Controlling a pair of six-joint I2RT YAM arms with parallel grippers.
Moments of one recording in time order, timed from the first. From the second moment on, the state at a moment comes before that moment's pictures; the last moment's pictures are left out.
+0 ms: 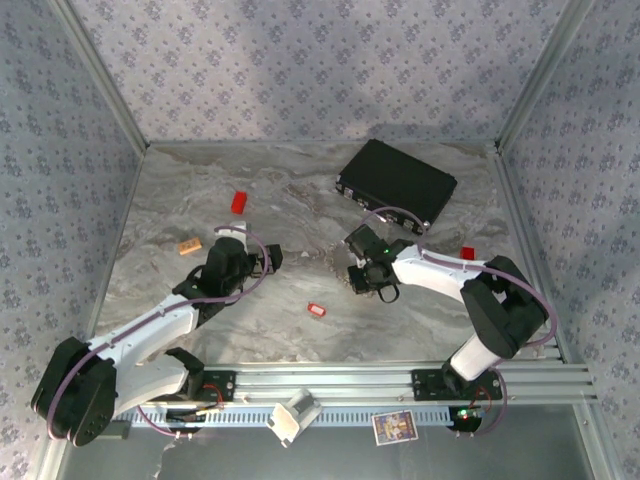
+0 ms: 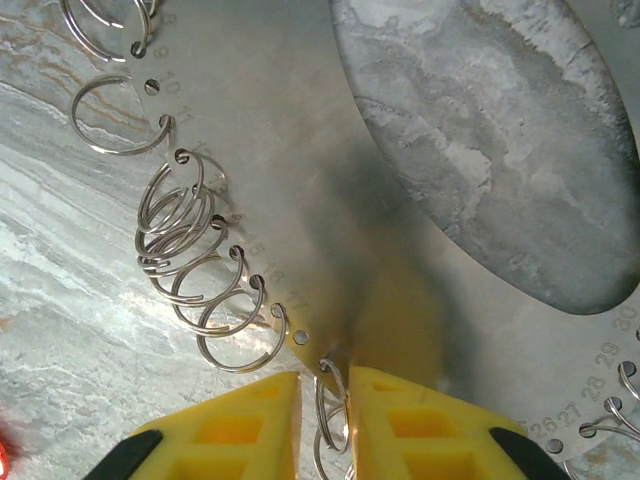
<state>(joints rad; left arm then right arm) -0.58 1.05 0.47 0.04 -0.17 -0.54 0.70 1.58 0.88 -0.53 0.01 0.42</state>
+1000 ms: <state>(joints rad) -0.58 1.04 0.47 0.02 -0.17 -0.54 0.71 1.61 0.89 -0.53 -0.02 0.44</state>
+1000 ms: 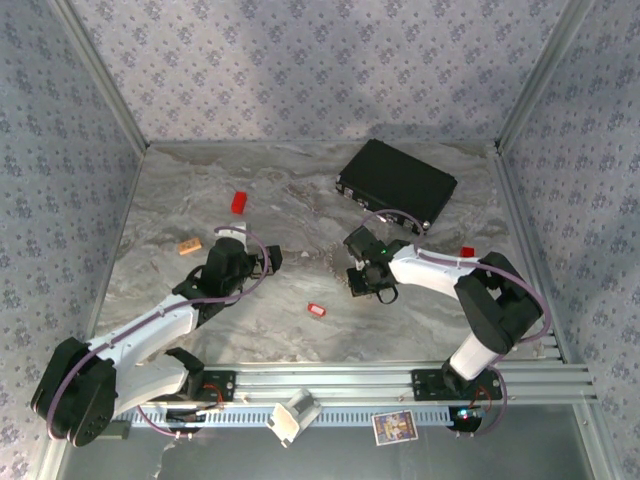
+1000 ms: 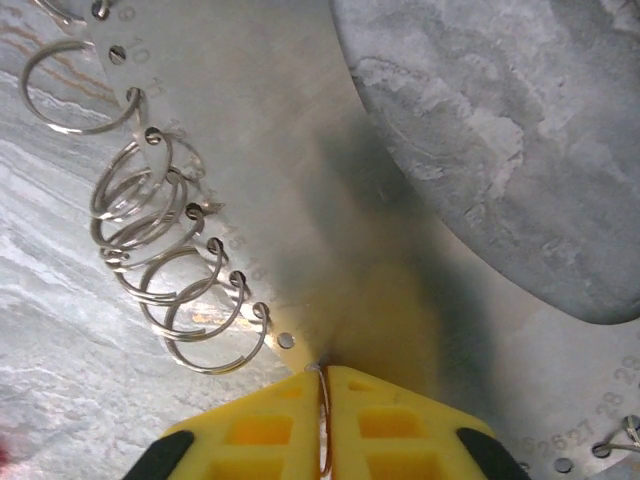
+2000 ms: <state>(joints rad) -0.58 1.03 0.70 0.10 0.04 0.12 0.52 1.29 0.97 -0.27 -0.10 -0.11</state>
